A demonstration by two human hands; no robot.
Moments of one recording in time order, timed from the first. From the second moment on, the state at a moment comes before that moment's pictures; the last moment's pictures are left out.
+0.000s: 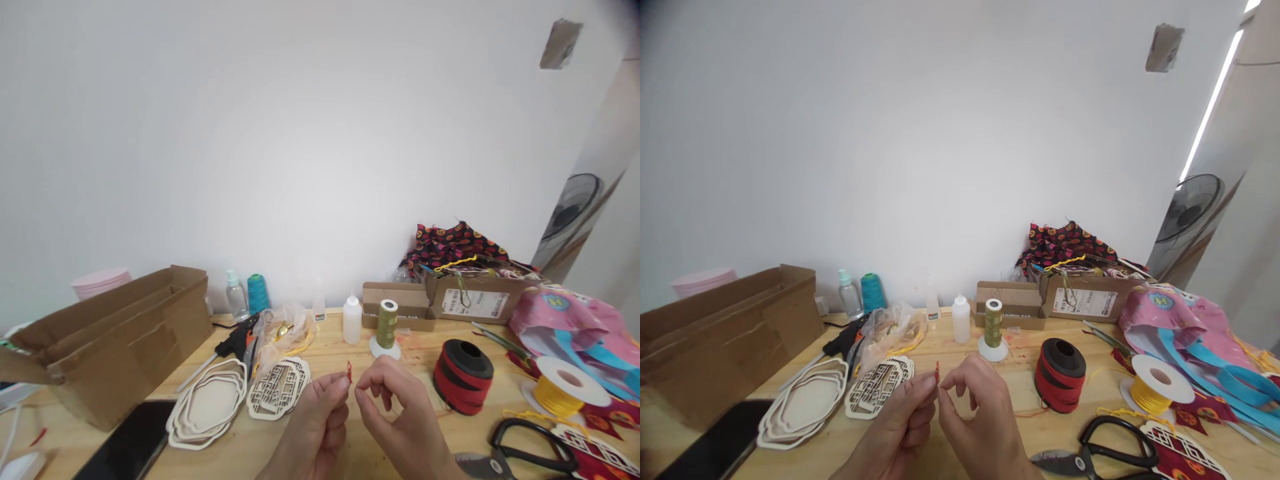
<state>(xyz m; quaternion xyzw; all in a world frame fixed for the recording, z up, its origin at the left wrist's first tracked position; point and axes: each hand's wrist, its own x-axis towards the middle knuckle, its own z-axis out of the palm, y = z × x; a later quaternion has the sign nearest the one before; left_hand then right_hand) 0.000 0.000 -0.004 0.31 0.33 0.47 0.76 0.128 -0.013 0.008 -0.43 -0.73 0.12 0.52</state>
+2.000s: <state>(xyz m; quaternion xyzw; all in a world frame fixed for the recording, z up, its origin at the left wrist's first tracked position) 0.000 0.002 -0.008 0.34 0.36 0.46 0.74 0.130 0.000 -0.003 -0.47 -0.70 0.24 0.48</state>
